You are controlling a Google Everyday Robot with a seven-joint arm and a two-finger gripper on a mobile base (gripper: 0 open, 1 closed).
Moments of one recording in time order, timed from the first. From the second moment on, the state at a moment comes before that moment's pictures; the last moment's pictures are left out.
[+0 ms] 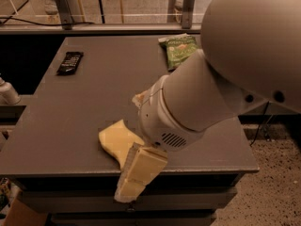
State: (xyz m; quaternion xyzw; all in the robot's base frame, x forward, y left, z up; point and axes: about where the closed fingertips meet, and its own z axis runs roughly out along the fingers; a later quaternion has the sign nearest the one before) arm 0.348 0.033 0.910 -0.65 0.70 0.16 0.25
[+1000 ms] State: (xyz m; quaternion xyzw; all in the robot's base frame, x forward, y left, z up) arm 0.382 0.012 0.854 -0.61 0.73 0.16 0.26
